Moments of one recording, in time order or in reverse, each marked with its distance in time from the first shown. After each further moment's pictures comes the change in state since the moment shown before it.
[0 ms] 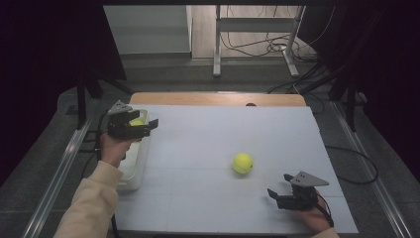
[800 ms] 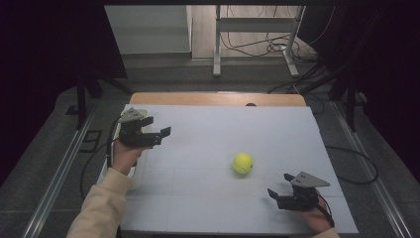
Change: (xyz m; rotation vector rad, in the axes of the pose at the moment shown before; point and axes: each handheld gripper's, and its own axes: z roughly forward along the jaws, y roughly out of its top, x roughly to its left) left arm -0.033 -0.008 0.011 -0.012 -0.112 0.019; right arm 0.001 0.002 -0.003 -0.017 0.001 -0.018
